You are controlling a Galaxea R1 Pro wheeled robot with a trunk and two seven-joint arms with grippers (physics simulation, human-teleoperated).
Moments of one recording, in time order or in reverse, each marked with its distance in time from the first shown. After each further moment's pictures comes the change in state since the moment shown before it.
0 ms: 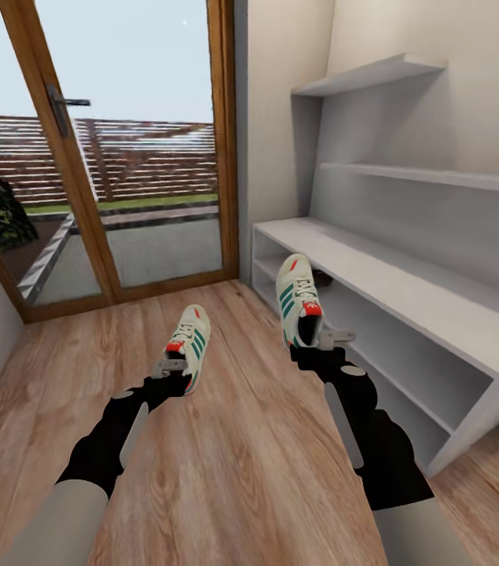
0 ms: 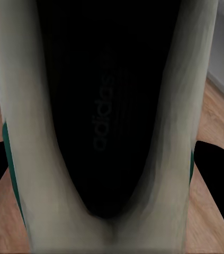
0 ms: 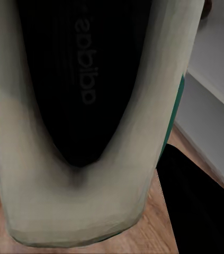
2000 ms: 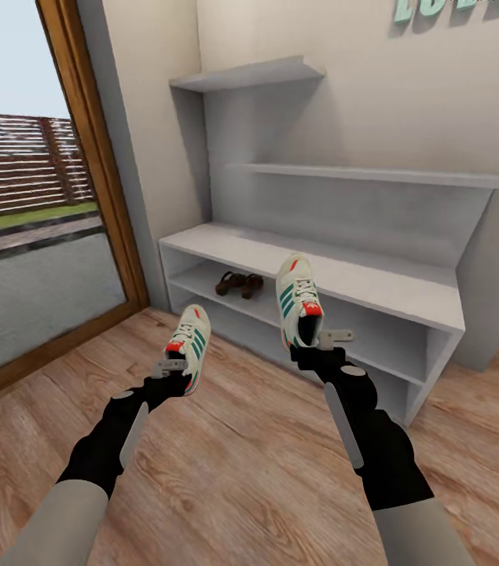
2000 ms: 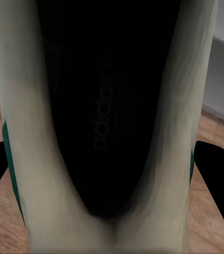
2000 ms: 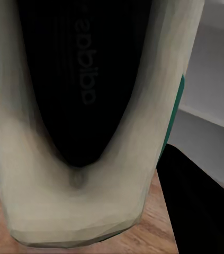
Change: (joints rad) left arm 0.000 0.000 0.000 0.000 0.000 0.000 0.000; right arm 0.000 0.000 0.000 0.000 0.000 0.000 0.000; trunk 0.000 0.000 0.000
